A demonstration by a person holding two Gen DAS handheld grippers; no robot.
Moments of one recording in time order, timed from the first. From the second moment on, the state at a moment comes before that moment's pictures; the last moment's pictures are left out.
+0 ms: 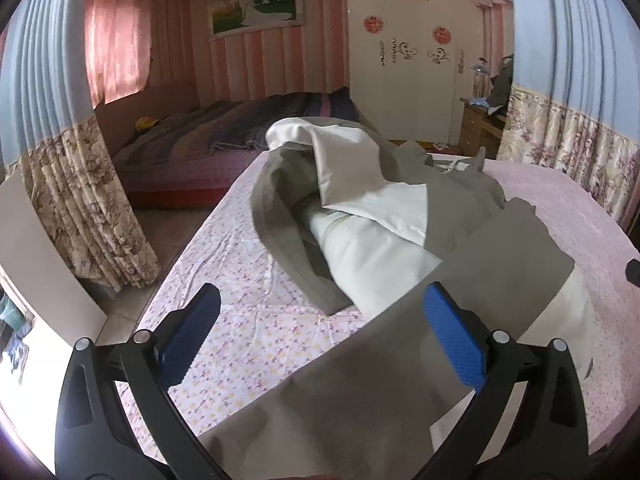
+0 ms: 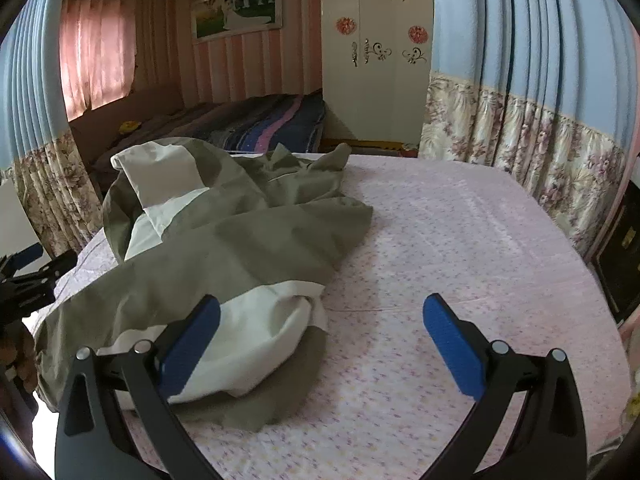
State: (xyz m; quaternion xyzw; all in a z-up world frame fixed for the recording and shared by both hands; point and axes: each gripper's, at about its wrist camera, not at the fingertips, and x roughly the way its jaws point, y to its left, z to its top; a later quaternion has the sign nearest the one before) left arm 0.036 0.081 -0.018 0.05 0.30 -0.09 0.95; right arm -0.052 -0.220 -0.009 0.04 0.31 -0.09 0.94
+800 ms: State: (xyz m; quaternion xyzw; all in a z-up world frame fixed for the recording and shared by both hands) left arm 0.063 0.087 -0.022 0.03 0.33 -0.05 0.94; right arm 0.020 -0.197 -0.072 0.02 0.39 -0.04 0.92
